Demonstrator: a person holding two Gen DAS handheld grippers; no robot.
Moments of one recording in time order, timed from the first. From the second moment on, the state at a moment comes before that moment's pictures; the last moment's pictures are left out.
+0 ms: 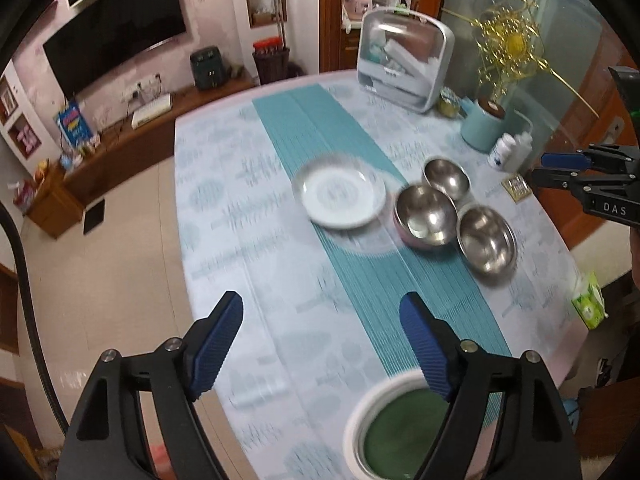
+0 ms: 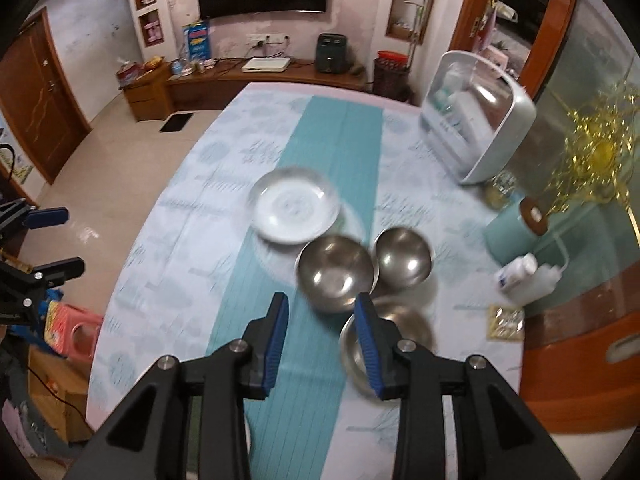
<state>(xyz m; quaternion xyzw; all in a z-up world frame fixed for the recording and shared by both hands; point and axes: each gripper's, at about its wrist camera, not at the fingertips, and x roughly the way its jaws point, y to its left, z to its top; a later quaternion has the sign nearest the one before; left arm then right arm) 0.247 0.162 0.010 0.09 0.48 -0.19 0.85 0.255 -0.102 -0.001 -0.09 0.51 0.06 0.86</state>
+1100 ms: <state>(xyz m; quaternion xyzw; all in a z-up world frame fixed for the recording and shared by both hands) 0.488 0.119 -0.240 -0.11 0.60 -0.12 0.78 0.488 -0.149 -0.224 0.08 0.61 0.08 0.78</state>
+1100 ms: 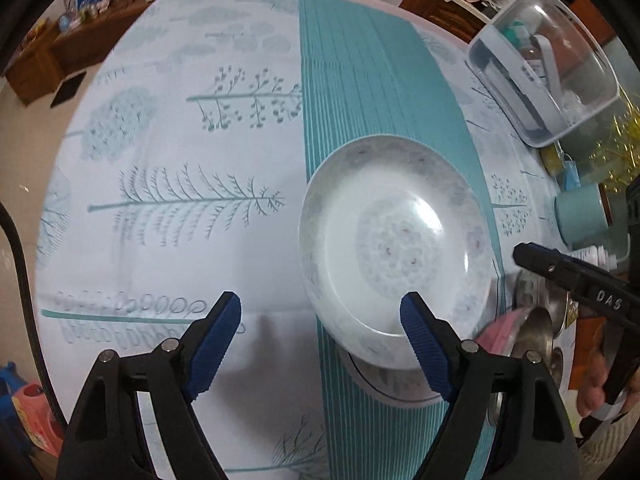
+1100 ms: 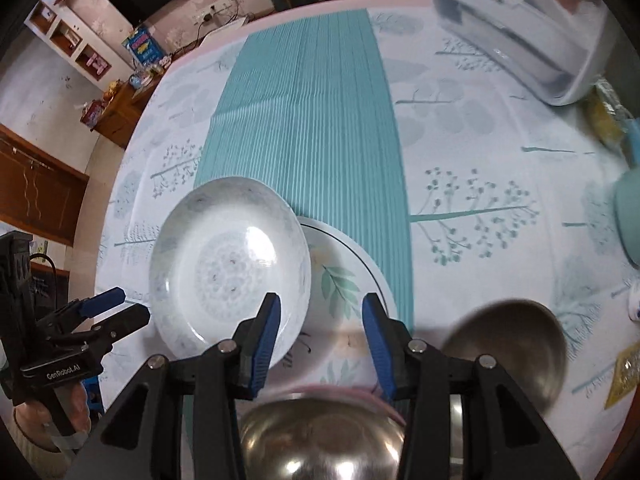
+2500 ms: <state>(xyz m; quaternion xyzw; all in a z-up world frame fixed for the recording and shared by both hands) 0.456 0.166 -0.252 -0.19 0.61 -0.16 0.76 0.475 -0.101 -0.243 0.08 0.62 0.18 0.75</state>
